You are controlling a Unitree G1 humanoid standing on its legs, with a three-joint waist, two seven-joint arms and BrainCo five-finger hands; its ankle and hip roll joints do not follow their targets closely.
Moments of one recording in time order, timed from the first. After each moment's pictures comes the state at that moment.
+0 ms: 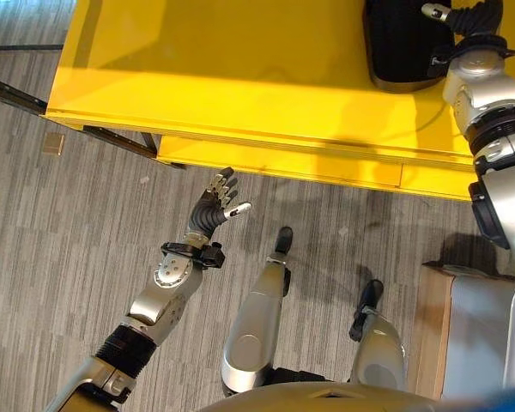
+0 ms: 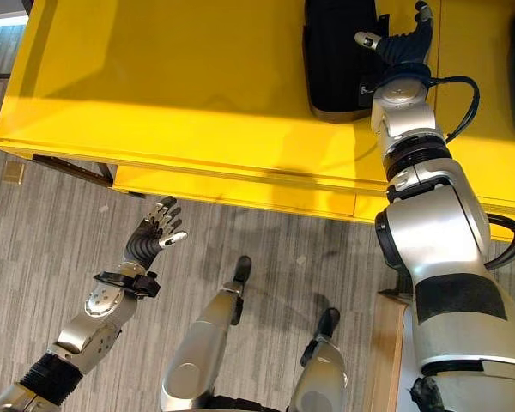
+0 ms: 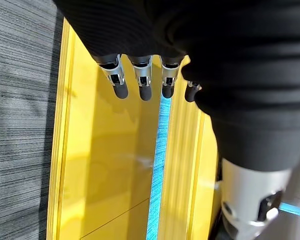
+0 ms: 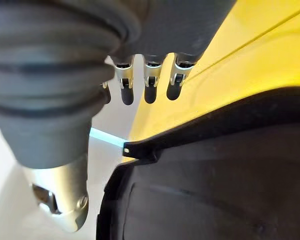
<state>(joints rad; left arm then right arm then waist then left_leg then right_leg) -0.12 0.57 -0.38 0.03 -0.69 -0.20 0.13 -1.51 -0.55 0.44 1.32 0.46 -0.03 -0.40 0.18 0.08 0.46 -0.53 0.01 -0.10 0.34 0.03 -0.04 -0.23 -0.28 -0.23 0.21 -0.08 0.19</state>
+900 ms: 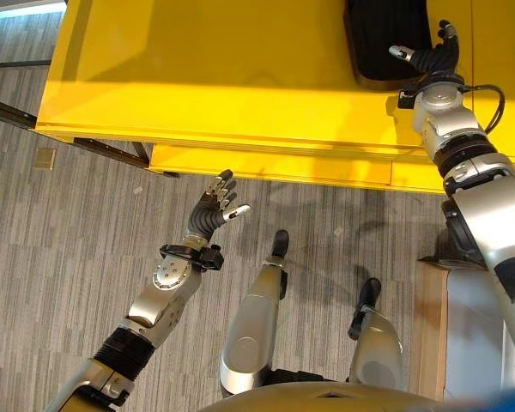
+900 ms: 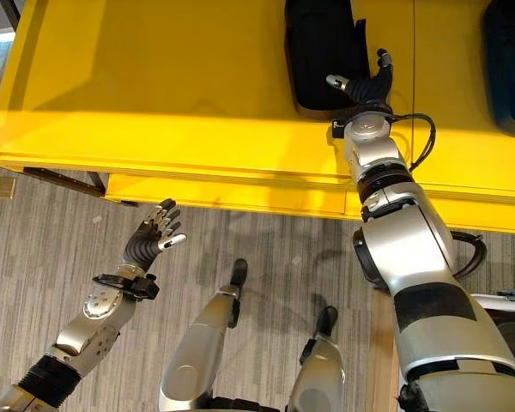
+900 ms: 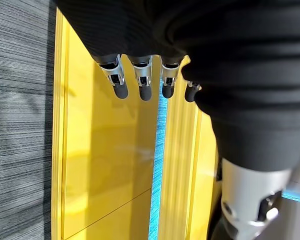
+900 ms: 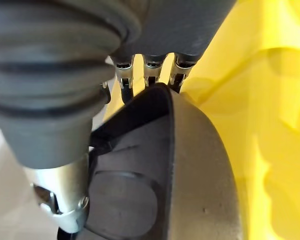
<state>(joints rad) -0.10 0.58 -0.38 0.03 -0.69 -0.20 0.13 -1.41 -0.44 0.40 1.33 0.46 -0.06 -0.41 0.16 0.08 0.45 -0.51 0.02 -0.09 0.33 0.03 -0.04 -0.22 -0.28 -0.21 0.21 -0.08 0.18</state>
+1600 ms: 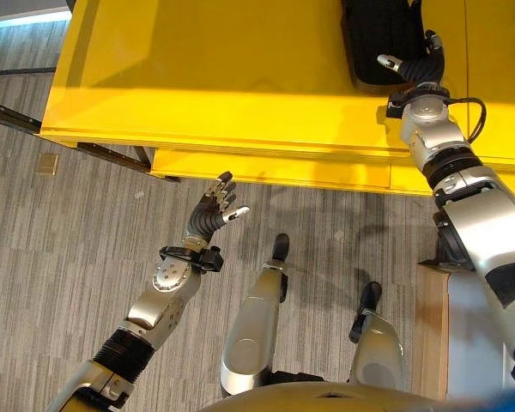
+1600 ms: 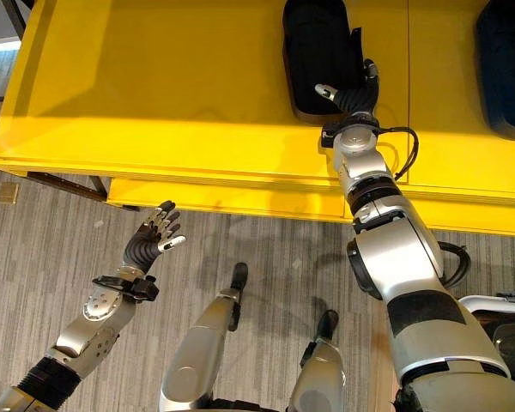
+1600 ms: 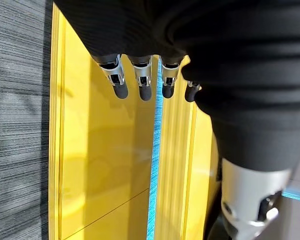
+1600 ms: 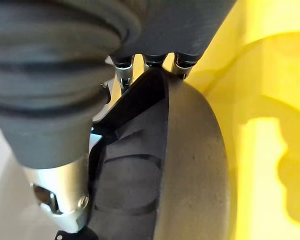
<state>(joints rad) -0.10 0.58 -0.38 0.03 -0.69 -0.20 0.13 -1.33 -0.39 0.36 1.24 0.46 -0.10 -0.42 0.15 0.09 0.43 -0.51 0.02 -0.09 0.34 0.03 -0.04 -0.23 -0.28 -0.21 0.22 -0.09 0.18</state>
